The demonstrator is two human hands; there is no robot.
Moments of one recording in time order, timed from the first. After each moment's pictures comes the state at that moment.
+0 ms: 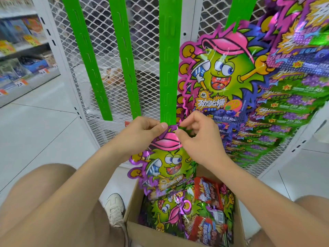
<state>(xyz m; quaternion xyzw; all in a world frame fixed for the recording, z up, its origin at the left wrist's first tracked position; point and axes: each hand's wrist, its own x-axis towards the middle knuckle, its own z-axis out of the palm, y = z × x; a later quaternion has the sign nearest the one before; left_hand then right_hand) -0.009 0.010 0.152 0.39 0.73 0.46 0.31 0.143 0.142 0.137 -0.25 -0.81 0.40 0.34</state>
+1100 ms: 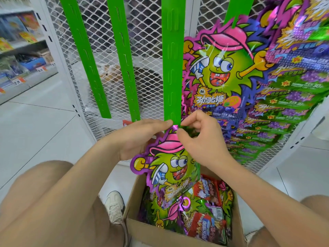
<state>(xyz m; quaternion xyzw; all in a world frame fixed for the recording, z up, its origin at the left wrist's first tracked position) 0.003 0.017 0.163 0.26 0.66 0.48 0.52 0.154 0.140 0.140 -0.24 -0.81 0.42 0.33</state>
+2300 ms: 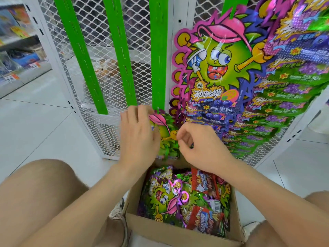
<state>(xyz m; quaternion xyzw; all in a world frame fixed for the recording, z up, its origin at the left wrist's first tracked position) 0.024 0.015 0.103 0.45 0.80 0.34 -0.22 0.173 0.149 0.120 -0.17 -0.94 0.25 0.18</state>
